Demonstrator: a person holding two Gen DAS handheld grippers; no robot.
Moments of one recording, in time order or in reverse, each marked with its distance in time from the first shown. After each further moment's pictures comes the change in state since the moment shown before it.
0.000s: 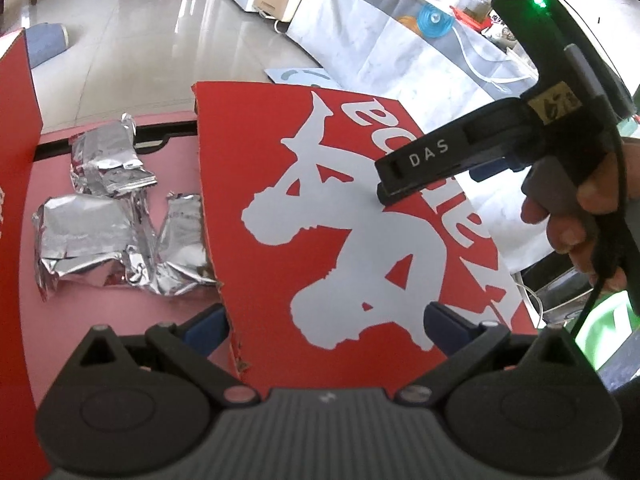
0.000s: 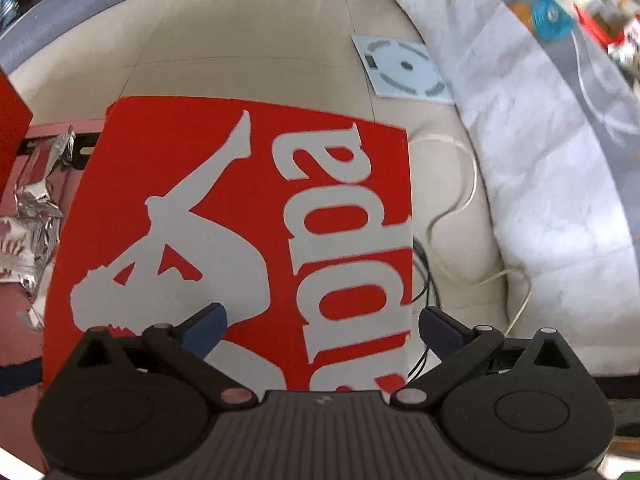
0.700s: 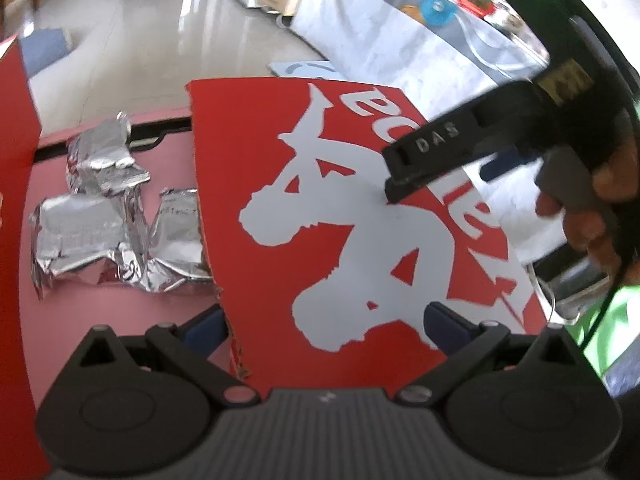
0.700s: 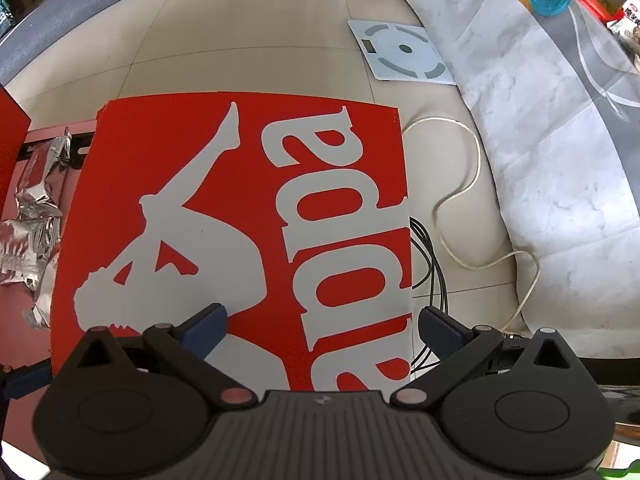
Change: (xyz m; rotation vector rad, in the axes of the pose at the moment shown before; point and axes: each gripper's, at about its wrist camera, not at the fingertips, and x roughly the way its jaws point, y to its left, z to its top) left arm 0.007 -0.005 -0.001 0.054 0.020 0.034; right arm 0.000 -0.010 -0.003 0.017 0.027 0.027
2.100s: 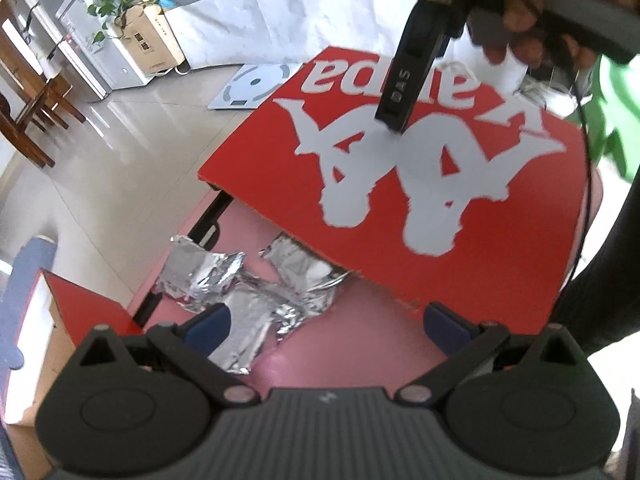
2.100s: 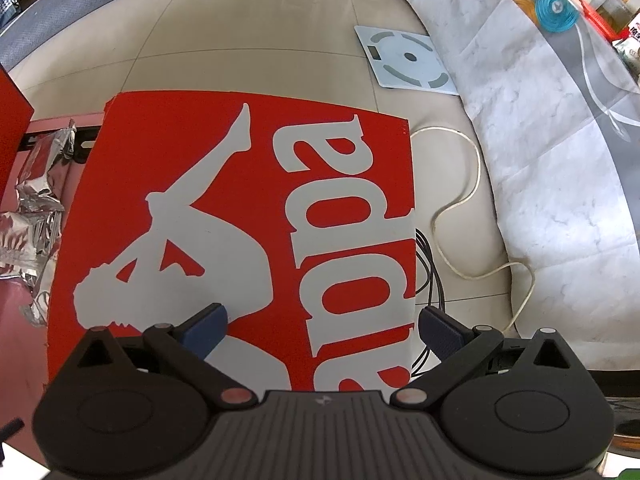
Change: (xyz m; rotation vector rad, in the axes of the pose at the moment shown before) left arm -0.045 0.009 0.016 0.743 0.145 0.207; right arm 0.002 0.010 0.005 -0.039 -0.009 -0.026
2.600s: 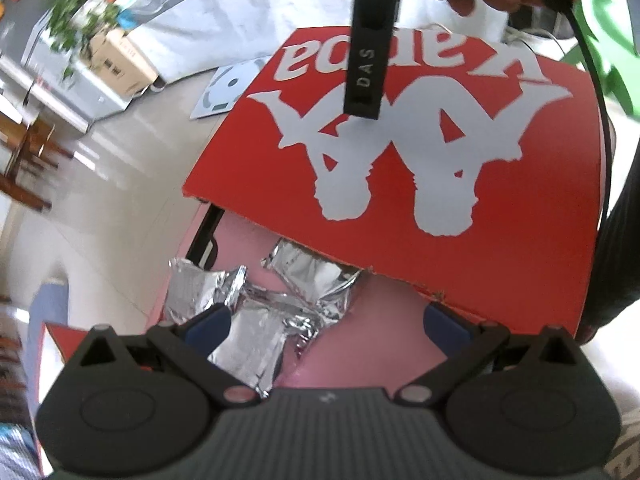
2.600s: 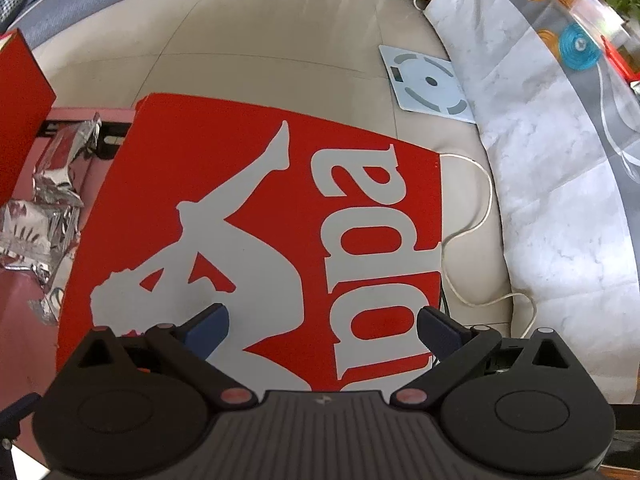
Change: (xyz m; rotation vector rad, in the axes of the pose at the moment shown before) left arm 0.021 -0.011 0.005 0.205 0.030 0.032; right arm -0.001 0.019 0.005 -0.094 -0.043 -0.004
